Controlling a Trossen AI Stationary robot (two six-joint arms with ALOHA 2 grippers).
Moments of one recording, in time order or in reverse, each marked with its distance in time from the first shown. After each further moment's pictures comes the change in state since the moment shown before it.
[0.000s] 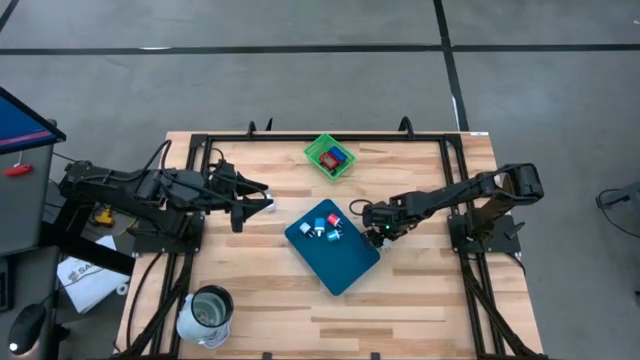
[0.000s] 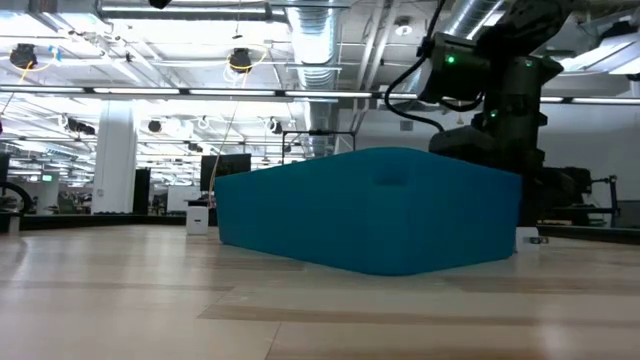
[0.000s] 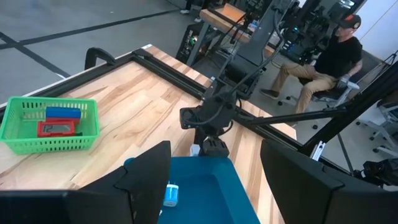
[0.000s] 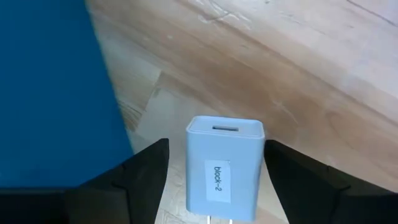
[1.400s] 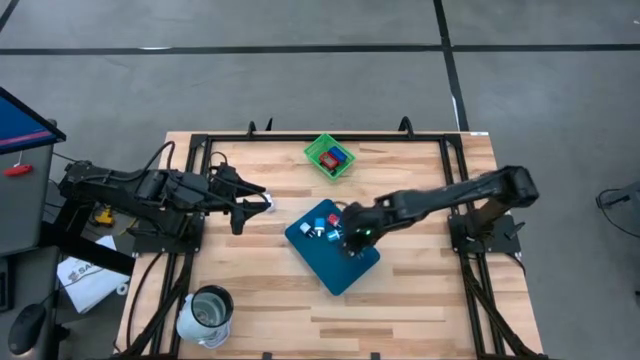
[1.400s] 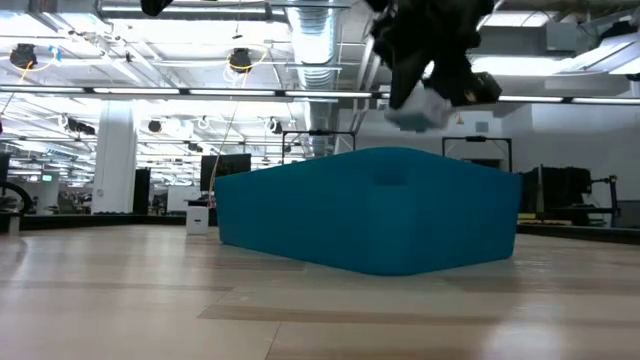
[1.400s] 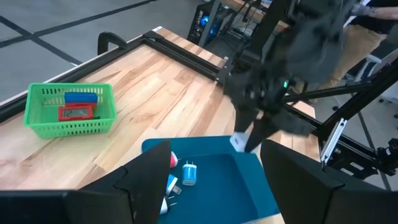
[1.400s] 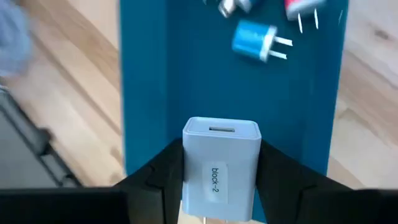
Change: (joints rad) left arm -0.001 0.000 0.000 -0.102 -0.001 0.016; right arm 0.129 0.021 0.510 -0.208 0.055 -0.048
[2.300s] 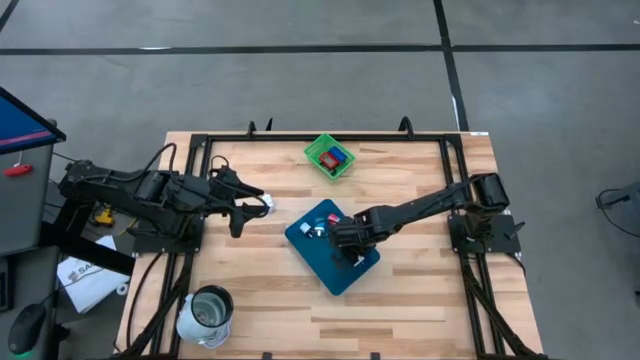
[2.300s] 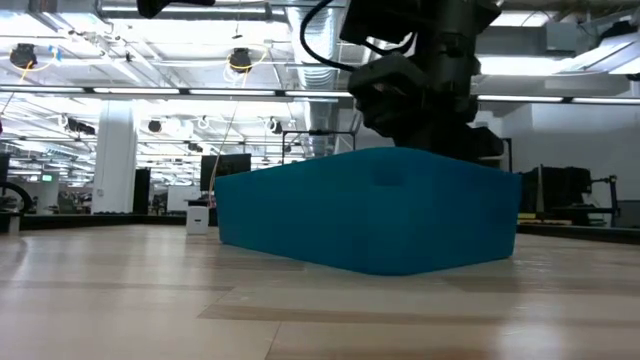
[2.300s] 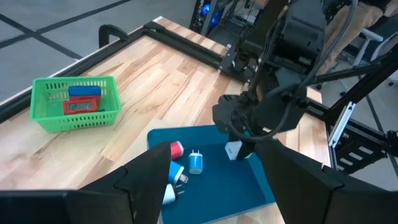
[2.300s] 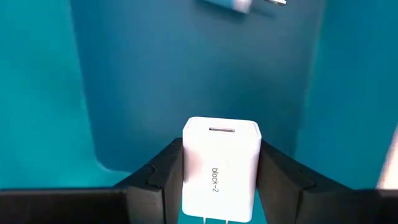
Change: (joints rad) left arm -0.015 0.000 0.000 -0.048 0.000 0.020; right arm 0.012 0.236 0.010 -0.016 -0.034 -0.010
